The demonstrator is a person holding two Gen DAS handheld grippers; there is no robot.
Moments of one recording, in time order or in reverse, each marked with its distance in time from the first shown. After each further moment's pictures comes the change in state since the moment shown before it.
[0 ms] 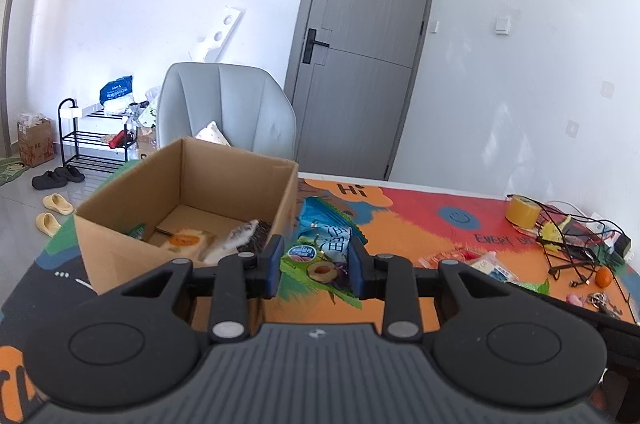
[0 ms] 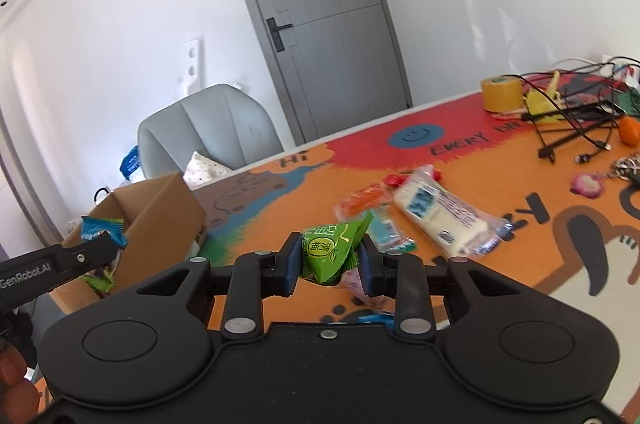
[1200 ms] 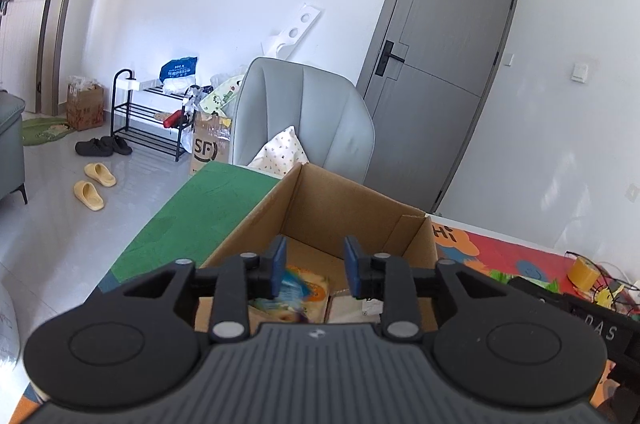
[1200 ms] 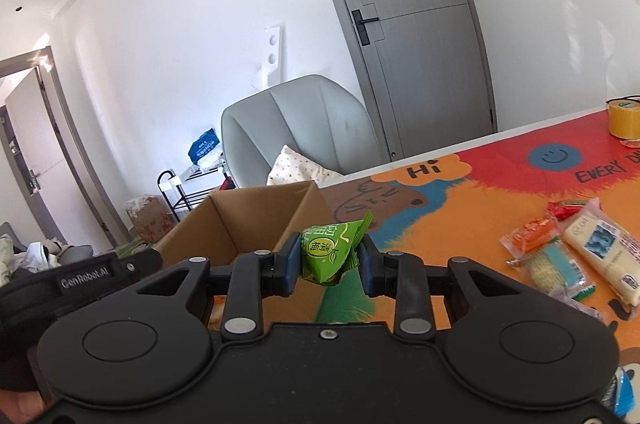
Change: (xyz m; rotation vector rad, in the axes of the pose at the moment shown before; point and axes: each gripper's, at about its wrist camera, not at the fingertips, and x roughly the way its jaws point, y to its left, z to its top) left arm 0.030 0.097 0.037 -0.180 -0.001 0.125; right arm 0.051 0.108 0.020 -0.074 0.017 0.198
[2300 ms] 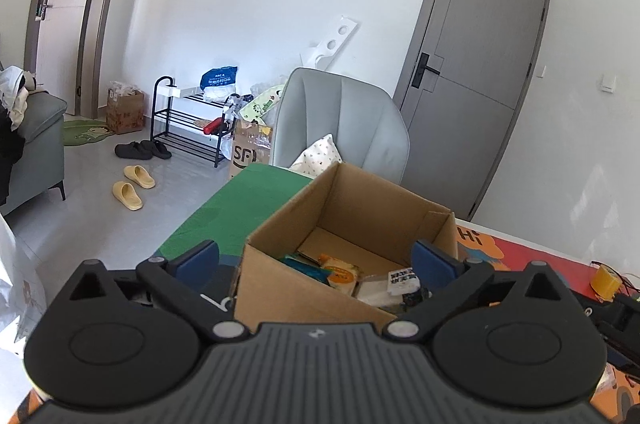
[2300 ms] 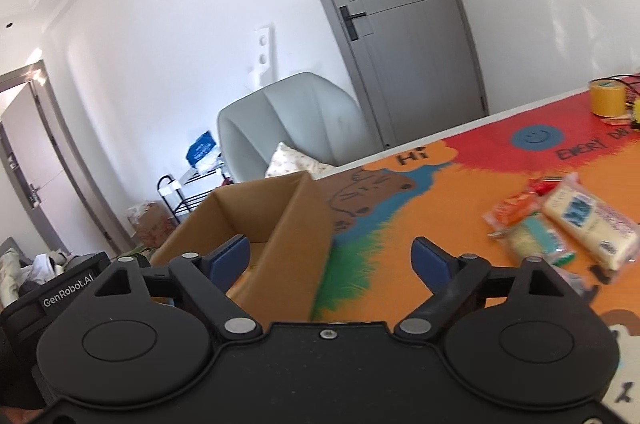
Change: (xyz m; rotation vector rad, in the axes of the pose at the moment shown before) left arm -0.032 -0.009 -0.015 -0.011 -0.033 0.117; right arm -0.037 -0.024 -0.009 0.079 0.008 -0.045
